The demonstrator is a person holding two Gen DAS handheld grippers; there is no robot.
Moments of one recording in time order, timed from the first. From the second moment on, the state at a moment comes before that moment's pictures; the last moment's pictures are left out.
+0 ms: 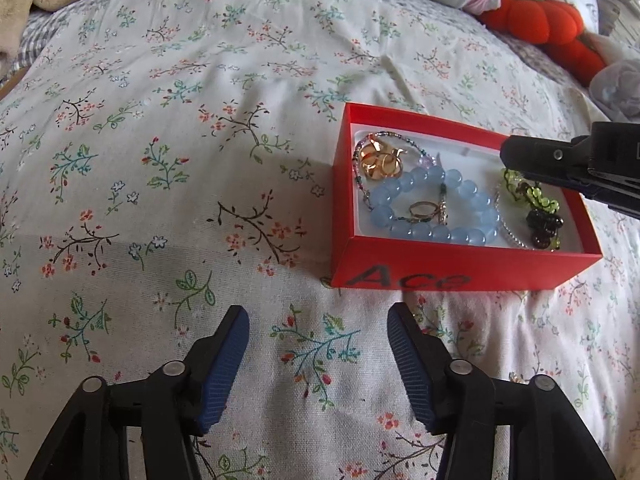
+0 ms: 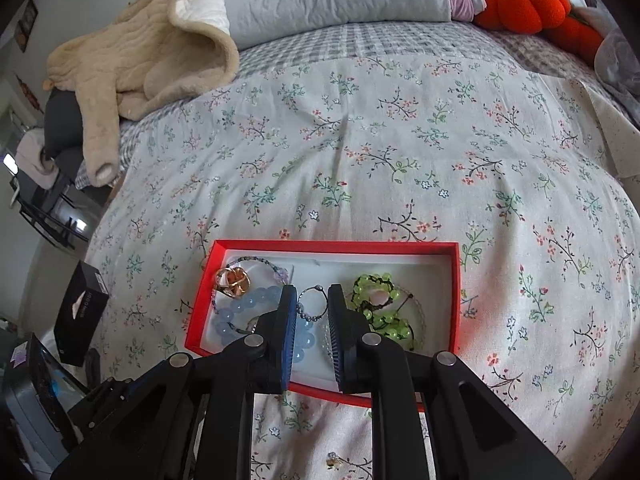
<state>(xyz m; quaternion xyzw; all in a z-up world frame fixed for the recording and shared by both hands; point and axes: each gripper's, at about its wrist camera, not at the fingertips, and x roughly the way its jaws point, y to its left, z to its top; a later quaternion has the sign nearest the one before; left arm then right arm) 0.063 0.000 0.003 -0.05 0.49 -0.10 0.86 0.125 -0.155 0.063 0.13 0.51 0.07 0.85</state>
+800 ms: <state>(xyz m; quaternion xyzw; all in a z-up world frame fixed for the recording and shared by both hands) 0.037 0.016 -0.006 -0.02 0.51 -0.08 0.86 0.047 -0.164 0.055 0.09 0.56 0.04 0.83</state>
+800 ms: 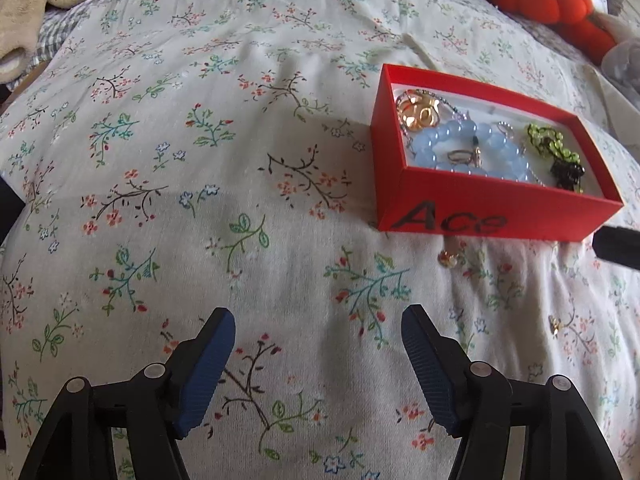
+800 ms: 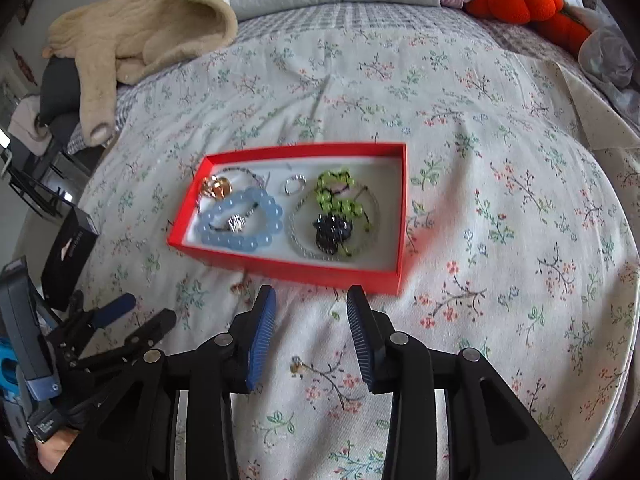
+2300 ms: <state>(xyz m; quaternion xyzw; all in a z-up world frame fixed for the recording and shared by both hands) 0.033 -0.011 -0.018 0.00 0.50 -0.10 0.86 0.027 -0.145 0.018 0.03 0.59 0.06 0.80</state>
